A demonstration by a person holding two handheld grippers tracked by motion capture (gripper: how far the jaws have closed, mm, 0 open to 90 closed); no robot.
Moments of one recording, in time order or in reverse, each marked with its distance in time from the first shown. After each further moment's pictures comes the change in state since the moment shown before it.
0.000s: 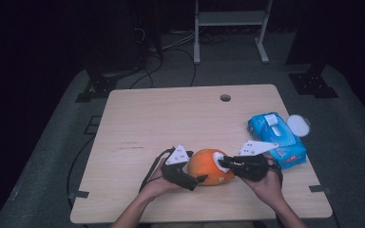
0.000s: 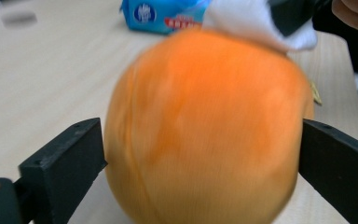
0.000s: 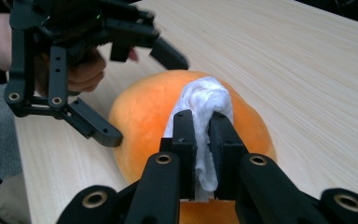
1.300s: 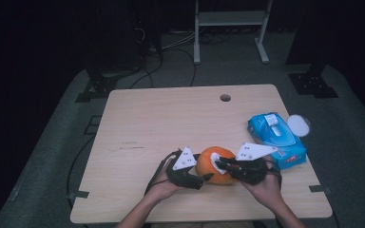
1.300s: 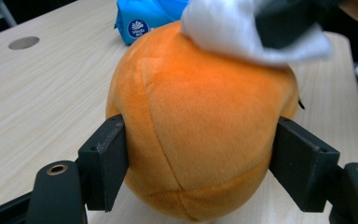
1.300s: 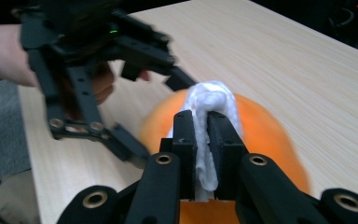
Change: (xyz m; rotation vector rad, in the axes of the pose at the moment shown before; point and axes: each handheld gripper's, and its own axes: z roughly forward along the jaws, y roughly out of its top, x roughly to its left) left arm -0.027 0.016 0.002 -0.005 0.071 0.131; right arm 0.022 0.012 -0.006 -0.022 -0.007 -0.089
